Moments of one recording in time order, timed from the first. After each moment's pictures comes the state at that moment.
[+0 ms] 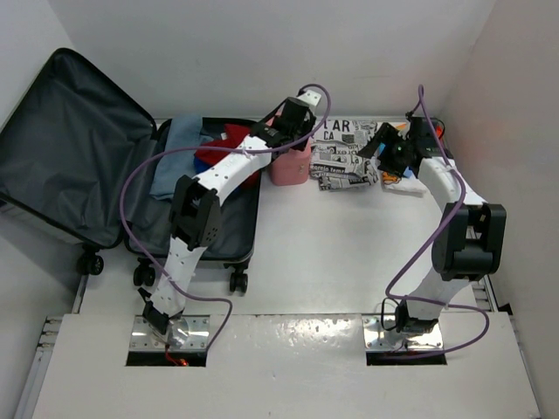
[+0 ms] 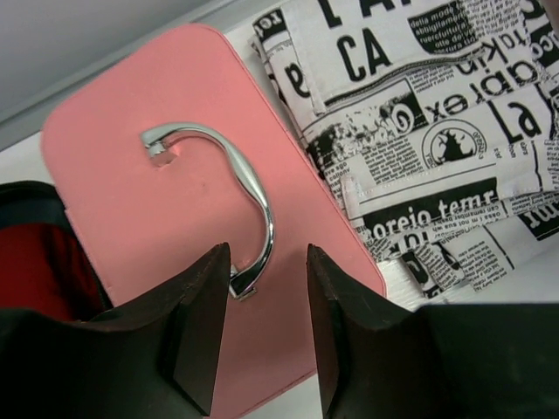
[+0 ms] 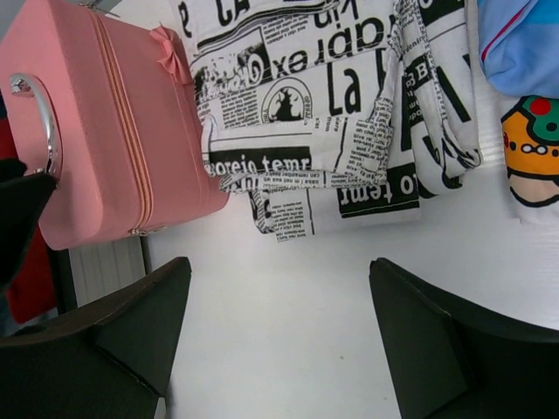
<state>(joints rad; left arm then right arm) -0.61 2.27 2.17 -0.44 -0.25 -0.03 -0.08 1.71 1.25 -0.28 -0.35 0.50</state>
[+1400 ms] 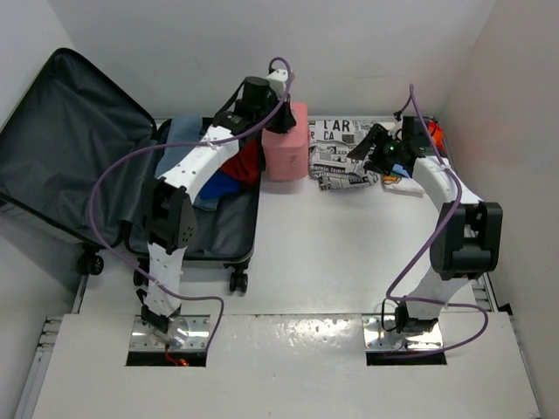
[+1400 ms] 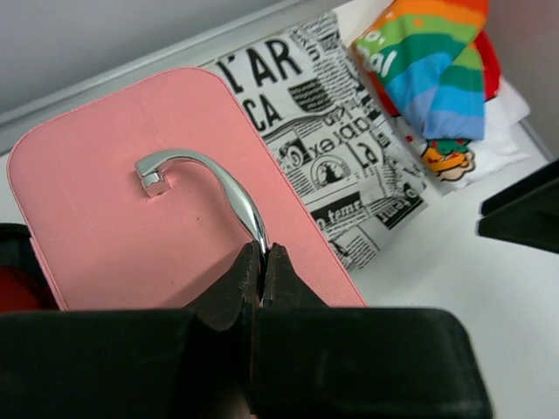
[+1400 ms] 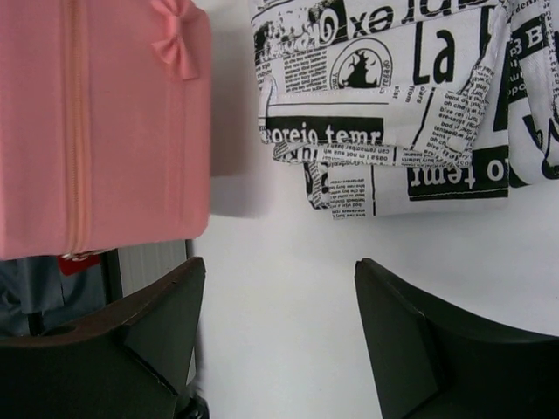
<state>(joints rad) -0.46 2.10 2.03 -0.31 0.23 -0.17 -0.03 1.72 1.26 -0.28 -0.46 0.53</state>
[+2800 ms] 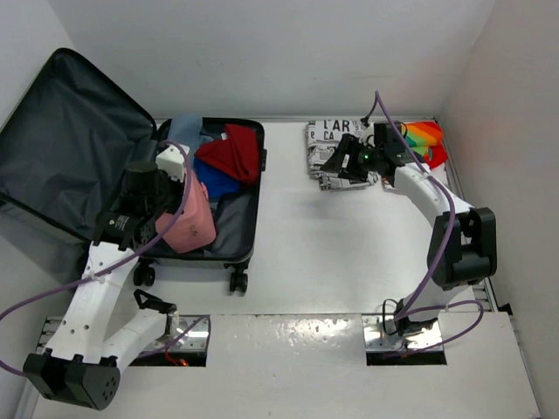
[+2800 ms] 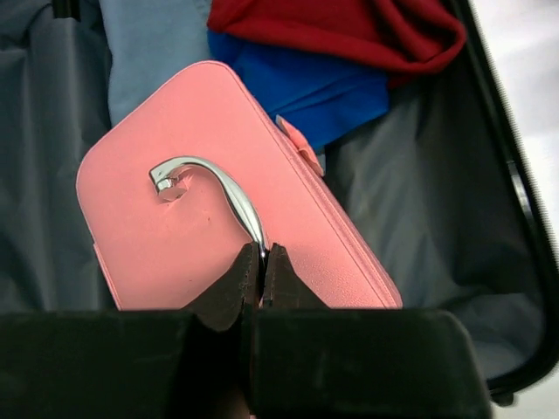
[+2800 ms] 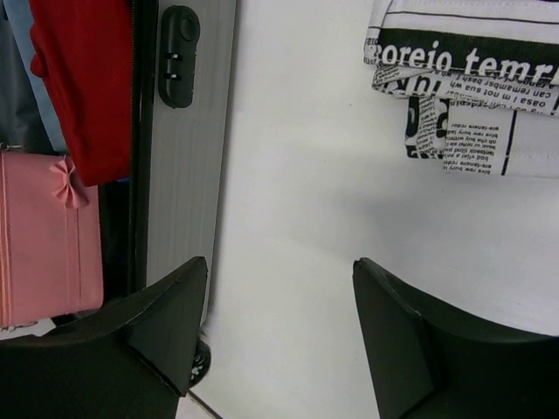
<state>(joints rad) -0.16 0.90 1.02 -0.63 -0.01 0.14 0.15 1.66 1.21 -0.28 -0.47 0.50</state>
